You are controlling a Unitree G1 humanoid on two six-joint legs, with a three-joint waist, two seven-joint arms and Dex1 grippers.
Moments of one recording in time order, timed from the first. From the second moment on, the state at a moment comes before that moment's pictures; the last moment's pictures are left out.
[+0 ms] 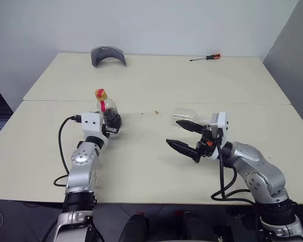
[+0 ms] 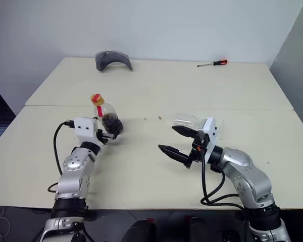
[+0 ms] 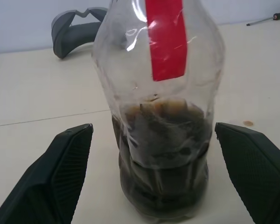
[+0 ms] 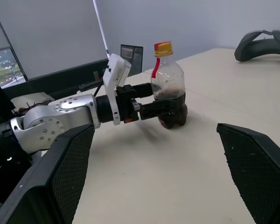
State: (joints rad) left arm -0.38 0.29 0.19 0.28 -0.11 0.02 -0.25; right arm -0.26 -0.39 0.08 -0.39 0.61 0.52 0.75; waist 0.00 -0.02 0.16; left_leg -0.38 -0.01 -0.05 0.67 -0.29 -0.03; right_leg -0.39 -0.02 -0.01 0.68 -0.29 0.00
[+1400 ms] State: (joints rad) left arm -0.43 0.38 0.07 0.21 -0.17 0.09 -0.52; right arm -0.60 -0.33 0.12 -0.16 0.53 0.55 0.70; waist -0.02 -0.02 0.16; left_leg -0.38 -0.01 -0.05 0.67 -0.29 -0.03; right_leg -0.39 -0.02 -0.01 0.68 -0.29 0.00
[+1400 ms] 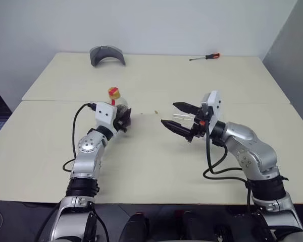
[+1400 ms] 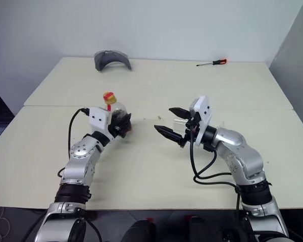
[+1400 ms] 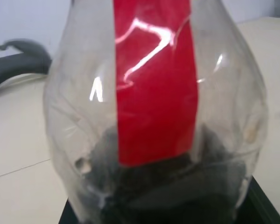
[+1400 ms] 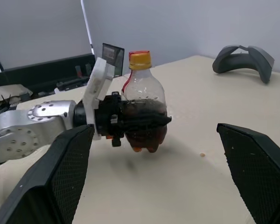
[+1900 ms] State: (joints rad) left arm -0.45 0.37 -0.01 0.09 -0.25 0.24 -0.69; right arm -0.88 -0.22 0.16 0.15 0.46 0.53 0.83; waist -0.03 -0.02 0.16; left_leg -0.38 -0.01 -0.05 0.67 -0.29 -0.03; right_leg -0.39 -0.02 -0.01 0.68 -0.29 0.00
